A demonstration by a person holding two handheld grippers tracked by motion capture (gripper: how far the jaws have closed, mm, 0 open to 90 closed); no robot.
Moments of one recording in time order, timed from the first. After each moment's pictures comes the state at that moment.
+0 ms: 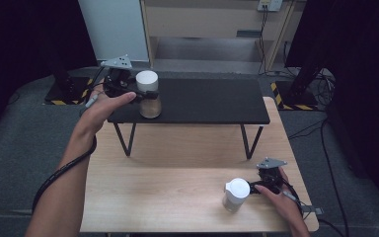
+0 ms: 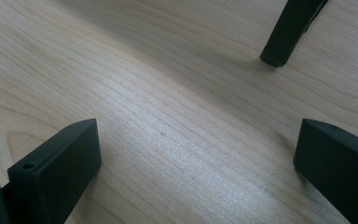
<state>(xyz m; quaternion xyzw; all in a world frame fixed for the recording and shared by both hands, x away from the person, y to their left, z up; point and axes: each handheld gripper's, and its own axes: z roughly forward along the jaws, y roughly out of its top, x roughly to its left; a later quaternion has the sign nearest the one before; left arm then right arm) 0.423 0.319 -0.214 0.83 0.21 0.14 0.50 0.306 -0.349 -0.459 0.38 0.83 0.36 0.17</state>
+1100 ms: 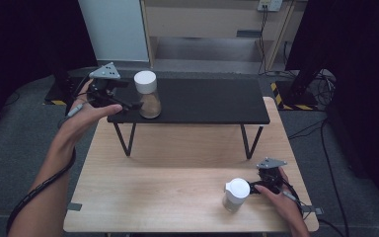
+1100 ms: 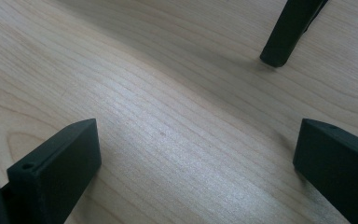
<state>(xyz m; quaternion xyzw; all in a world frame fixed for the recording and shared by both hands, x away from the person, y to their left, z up) 0.367 0.327 -0.205 0.84 0.25 0.21 0.44 0.306 -0.349 -0.459 0.38 0.83 0.36 0.17</state>
